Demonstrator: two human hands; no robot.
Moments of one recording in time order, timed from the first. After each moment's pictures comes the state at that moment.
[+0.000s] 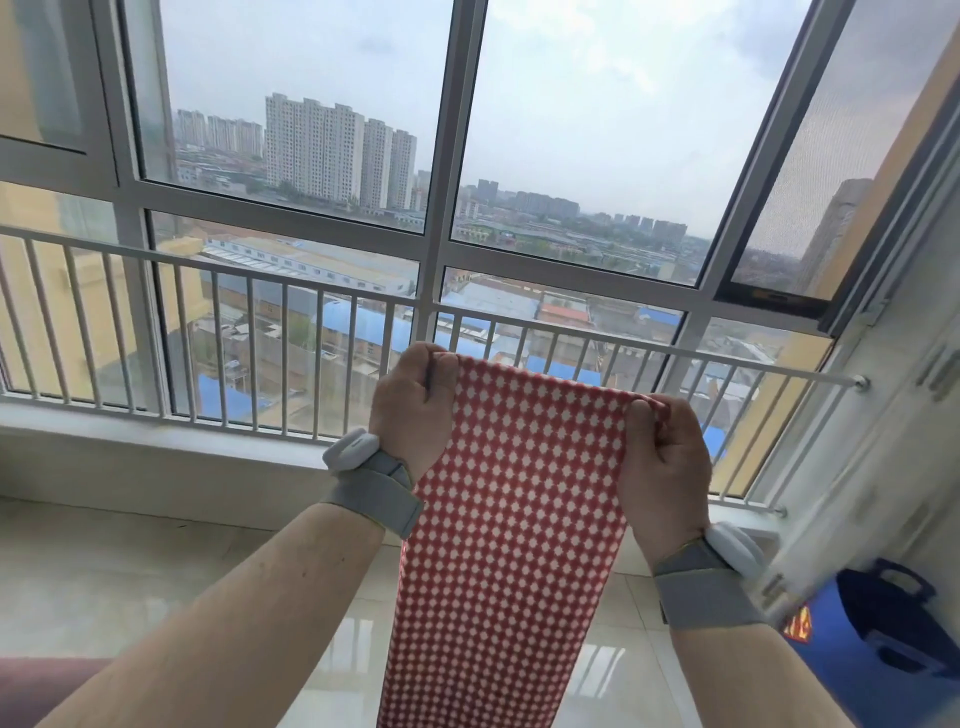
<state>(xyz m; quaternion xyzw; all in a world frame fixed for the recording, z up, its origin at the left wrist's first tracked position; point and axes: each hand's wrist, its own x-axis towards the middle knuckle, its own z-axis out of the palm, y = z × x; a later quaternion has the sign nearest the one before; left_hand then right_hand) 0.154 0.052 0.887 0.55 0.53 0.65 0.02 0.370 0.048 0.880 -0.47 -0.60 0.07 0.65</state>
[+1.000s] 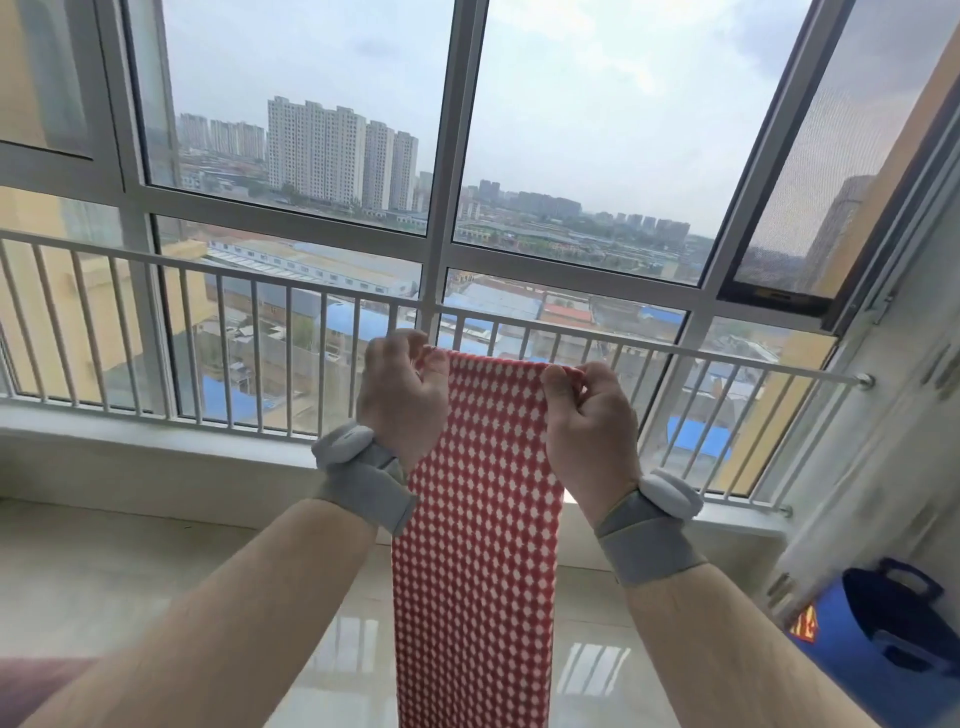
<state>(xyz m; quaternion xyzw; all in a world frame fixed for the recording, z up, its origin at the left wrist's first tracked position) 0.150 0.033 0.909 0.51 0.63 0.58 0.07 0.308 0.047 0.907 -0.47 -0.66 0.10 0.58</state>
